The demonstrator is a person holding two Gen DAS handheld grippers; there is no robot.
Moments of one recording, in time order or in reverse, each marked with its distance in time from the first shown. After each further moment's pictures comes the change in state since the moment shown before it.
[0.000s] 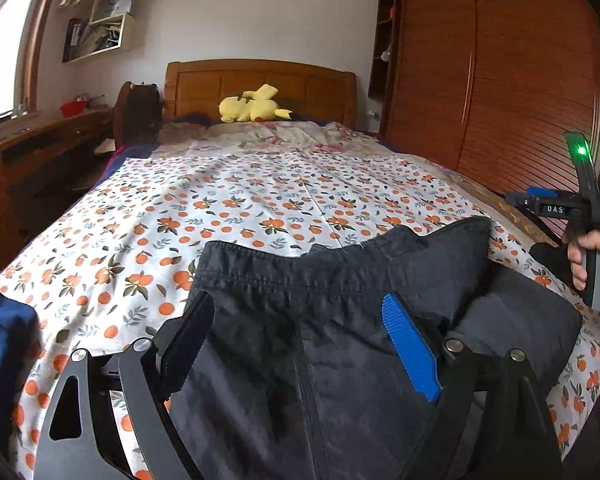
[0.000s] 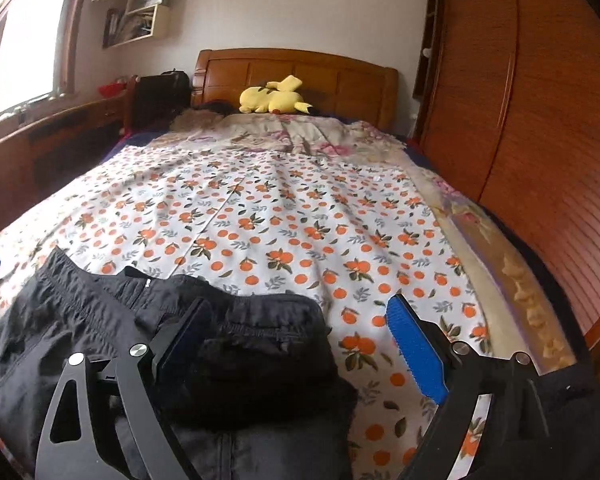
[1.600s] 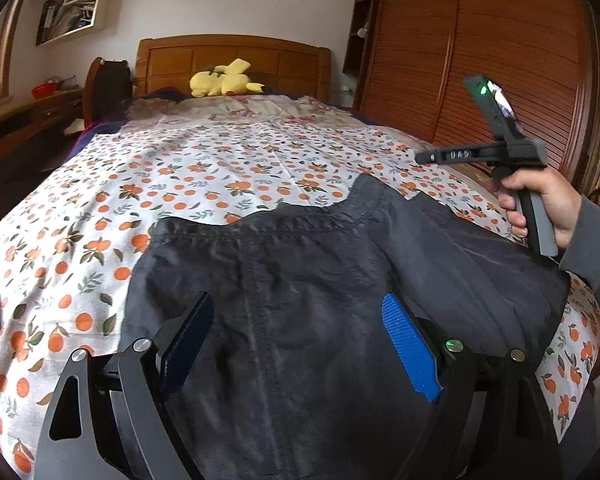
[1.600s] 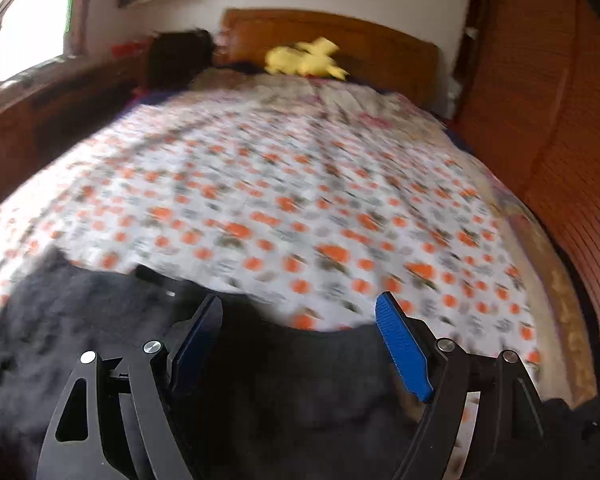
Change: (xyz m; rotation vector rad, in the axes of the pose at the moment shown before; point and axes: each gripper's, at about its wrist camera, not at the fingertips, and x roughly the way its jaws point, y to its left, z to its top) left arm 0.021 -0.016 -0.033 0.019 0.083 -0.108; right arm 0.096 0.054 0.024 -0.055 0.169 0.017
